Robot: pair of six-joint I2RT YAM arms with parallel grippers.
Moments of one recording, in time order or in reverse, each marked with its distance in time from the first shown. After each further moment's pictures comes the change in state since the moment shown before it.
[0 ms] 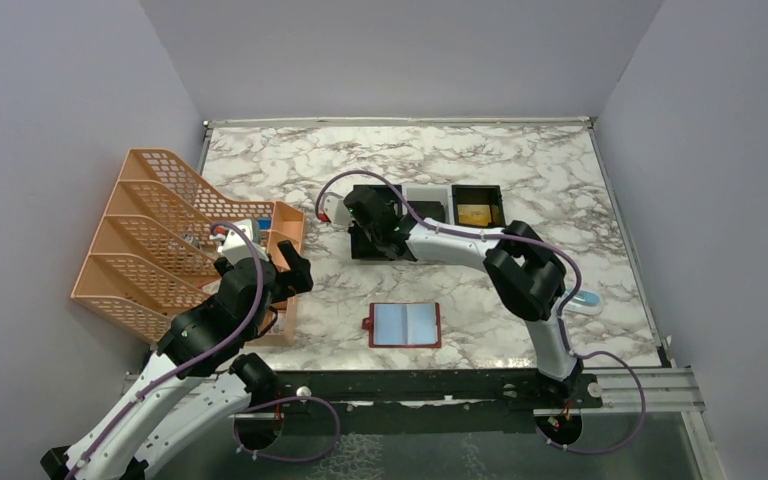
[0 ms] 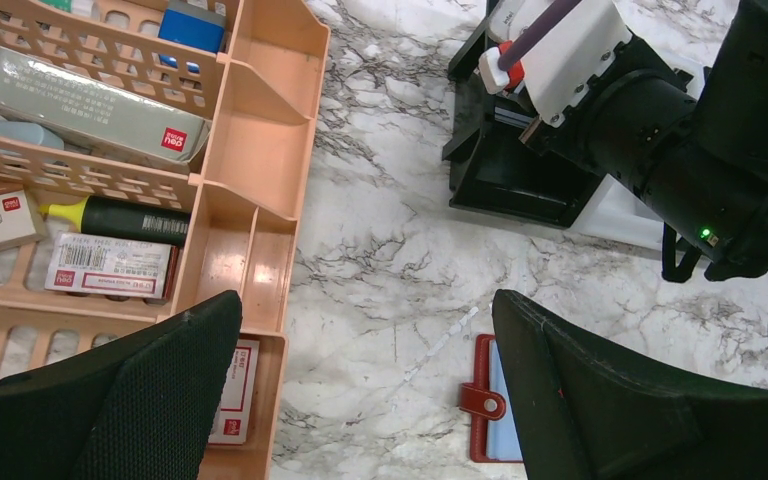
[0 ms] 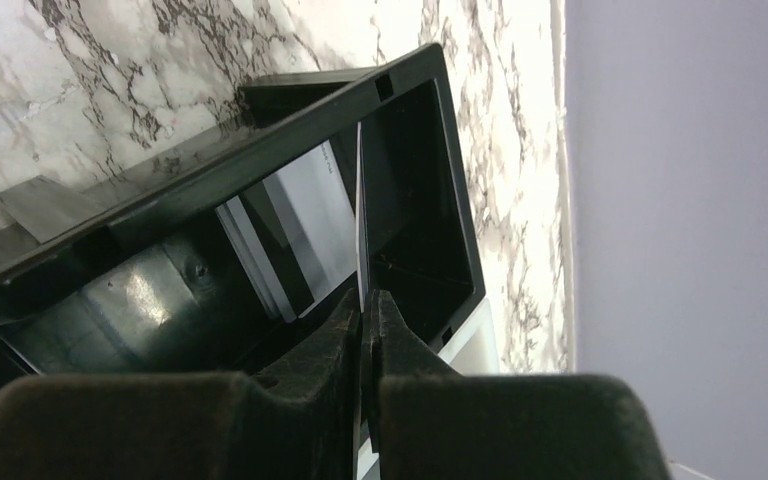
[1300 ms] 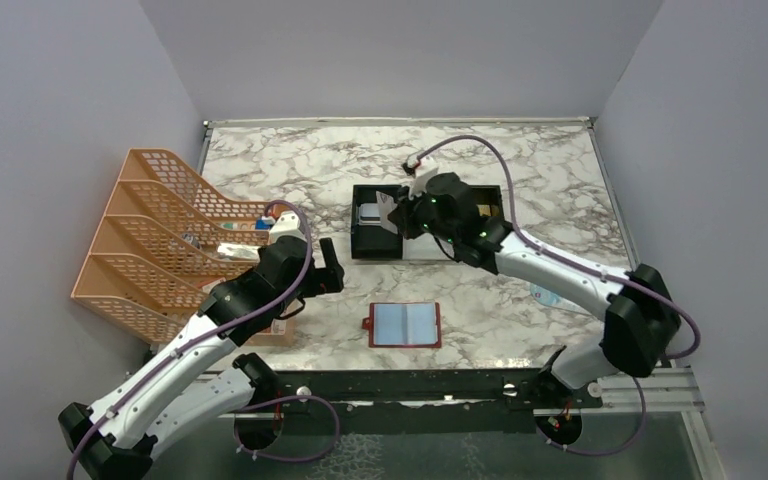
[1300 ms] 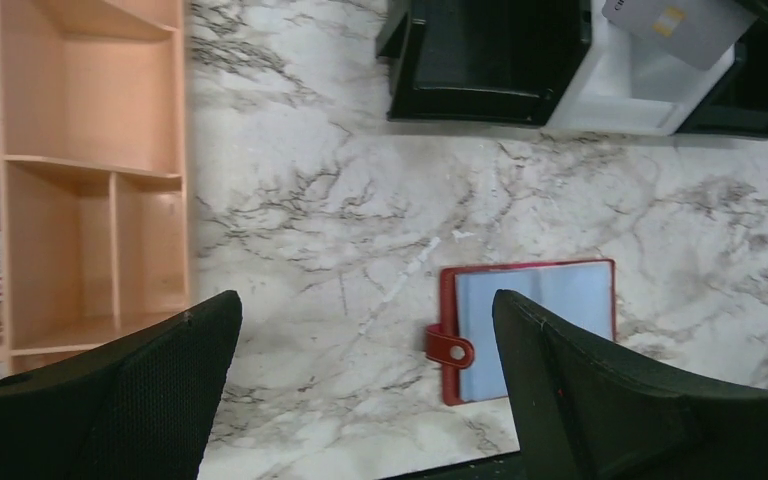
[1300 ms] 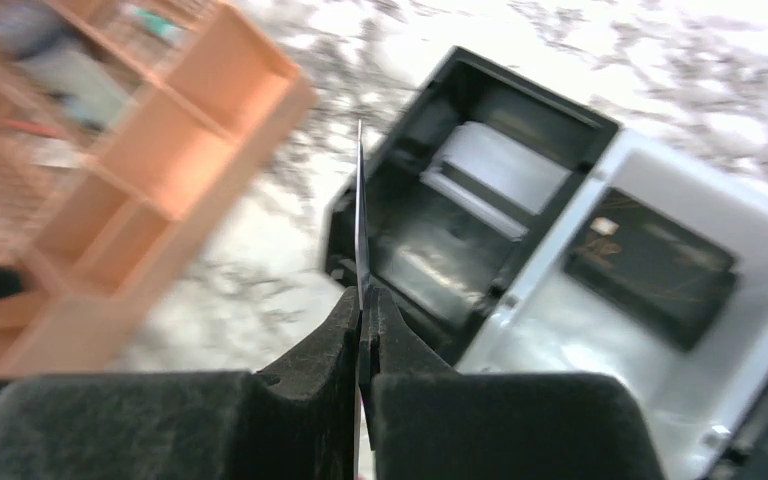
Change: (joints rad) left arm 0.000 0.241 -0.013 0.122 0.273 0.003; right arm -0.136 -0.650 -0.452 0.106 -0.512 1.050
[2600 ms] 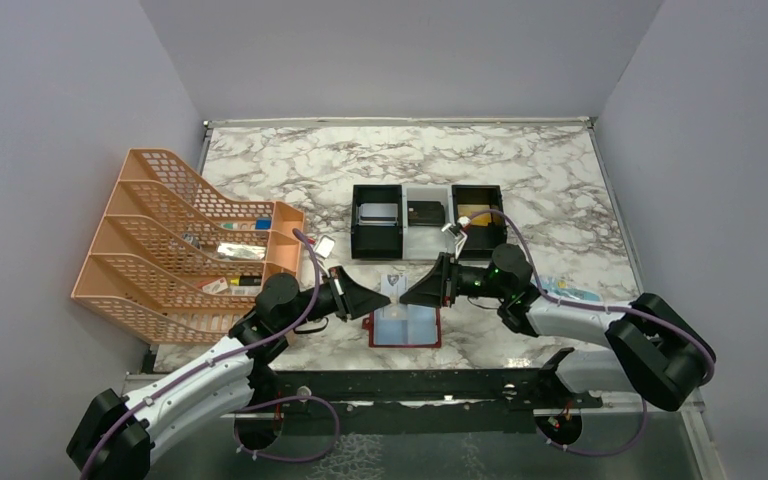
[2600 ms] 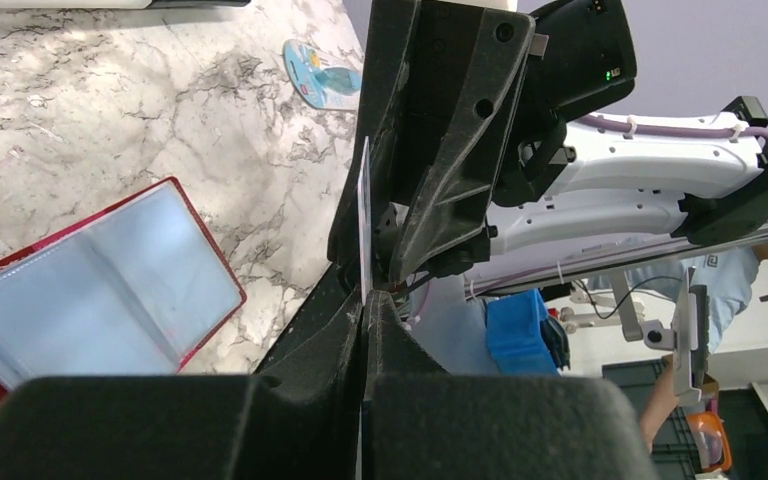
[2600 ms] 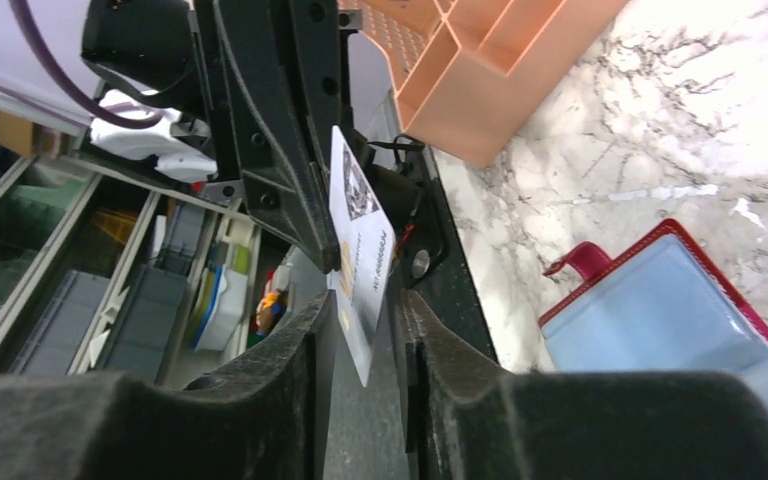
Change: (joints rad) left arm -0.002 -0.042 -0.536 1.105 0.720 -0.373; right arm -0.097 -0.154 -0.703 0.866 -0.746 0.681
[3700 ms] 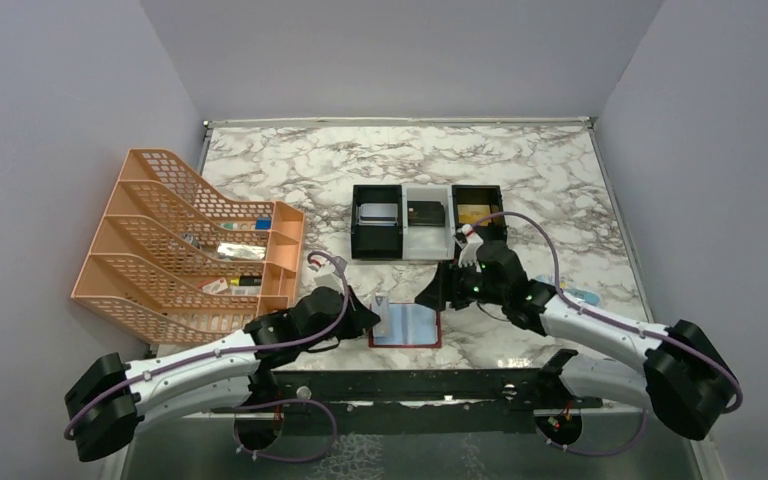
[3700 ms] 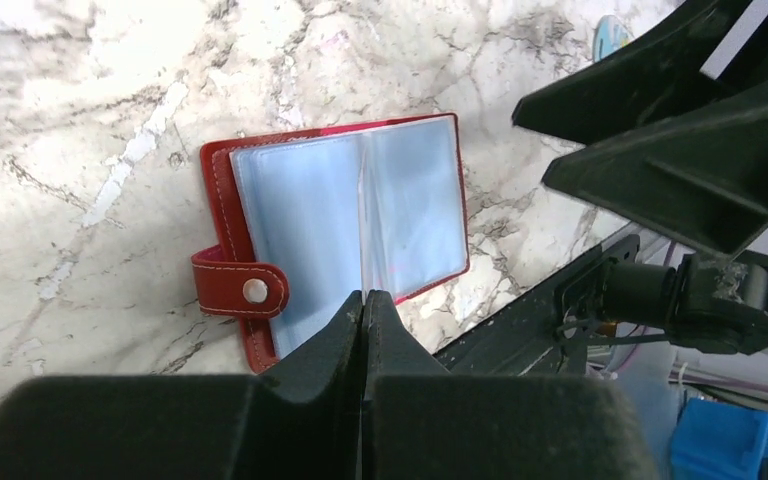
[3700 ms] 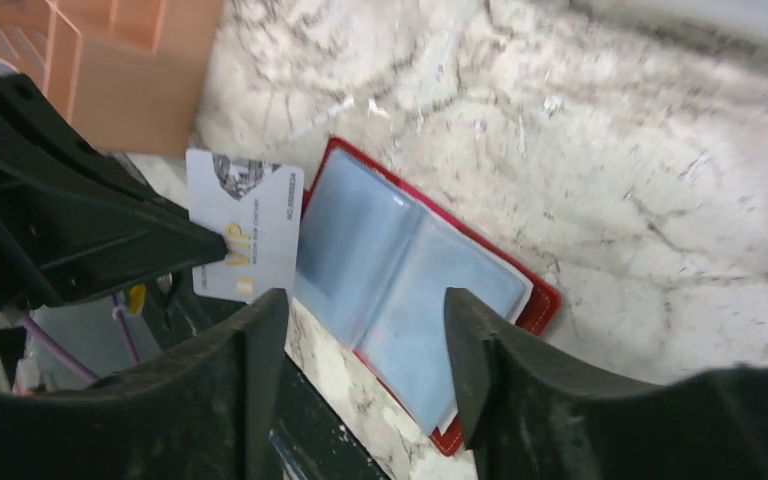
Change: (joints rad) left arm -0.304 0.122 0.079 -0.458 -0.590 -0.021; right arm 0.020 -0.135 0.100 -0.792 0.435 -0.351
